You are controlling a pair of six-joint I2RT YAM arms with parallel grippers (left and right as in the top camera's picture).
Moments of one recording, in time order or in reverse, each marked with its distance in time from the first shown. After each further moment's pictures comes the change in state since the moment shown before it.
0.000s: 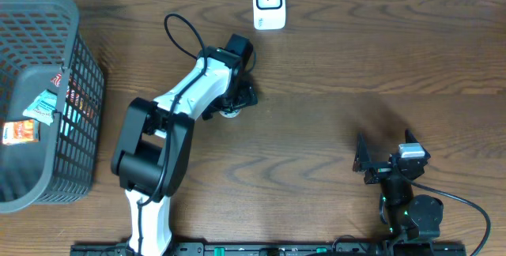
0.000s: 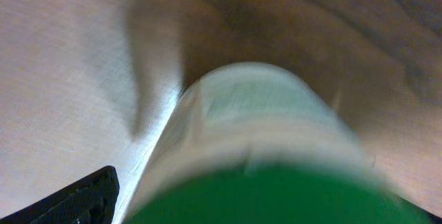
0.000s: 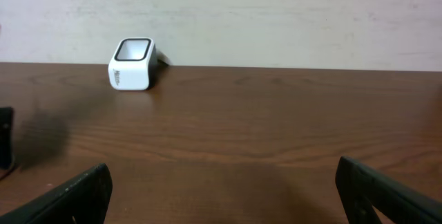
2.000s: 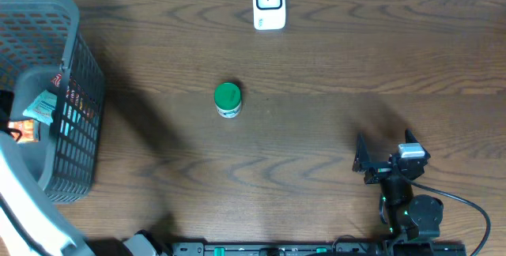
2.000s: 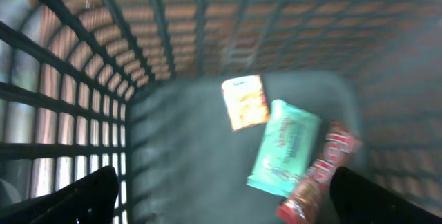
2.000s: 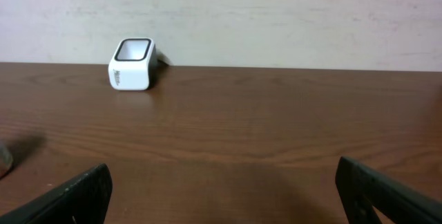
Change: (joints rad) left arm 1.128 -0.614 -0.003 -0.081 -0.317 0.025; right arm 0.000 0.000 0.000 0.000 0.000 0.000
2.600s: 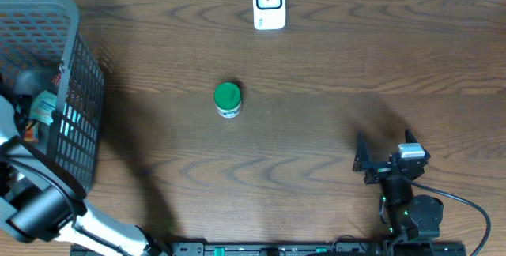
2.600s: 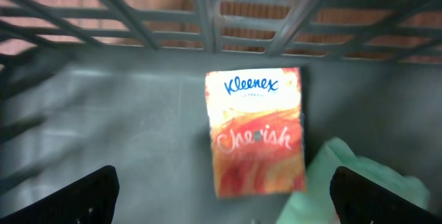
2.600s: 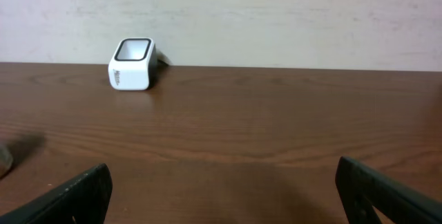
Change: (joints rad) left arm 0.029 0.499 0.000 0.237 0.027 -0.121; right arm 0.000 0.000 0.000 0.000 0.000 0.000
